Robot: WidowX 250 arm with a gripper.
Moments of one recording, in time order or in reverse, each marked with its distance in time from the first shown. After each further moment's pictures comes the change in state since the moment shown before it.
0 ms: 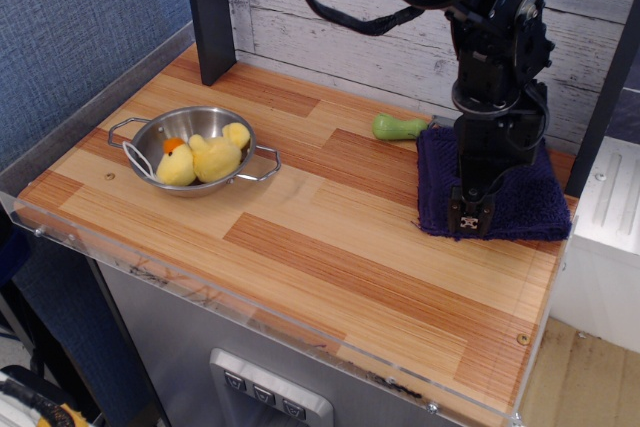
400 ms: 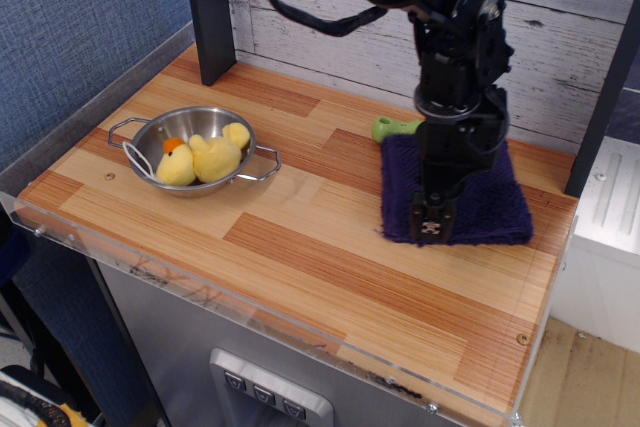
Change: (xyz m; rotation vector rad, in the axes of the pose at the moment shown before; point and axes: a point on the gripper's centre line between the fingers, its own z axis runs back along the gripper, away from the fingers) arm -0.029 -0.015 0.002 -0.058 0.056 0.041
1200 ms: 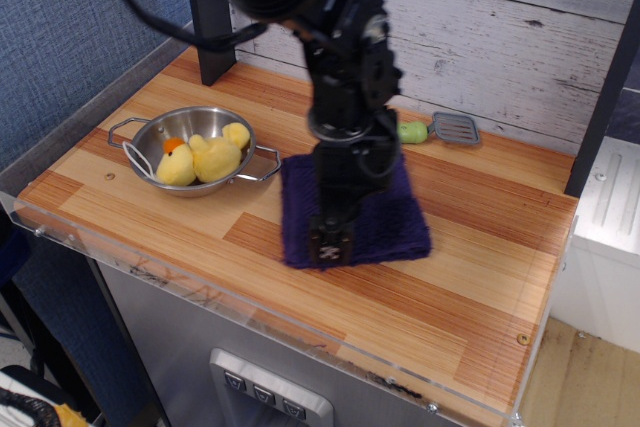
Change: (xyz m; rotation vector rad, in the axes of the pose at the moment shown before) arm -0.069 -0.034 0.002 -0.020 0.060 0.122
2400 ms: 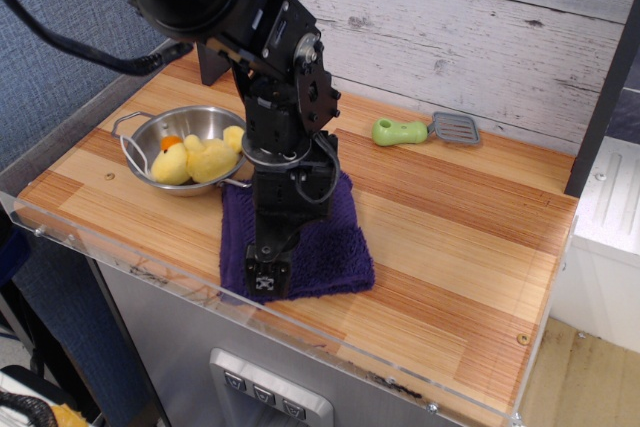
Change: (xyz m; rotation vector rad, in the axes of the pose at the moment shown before) arm -0.027 -0.024 0.007 -0.041 0.013 -0.003
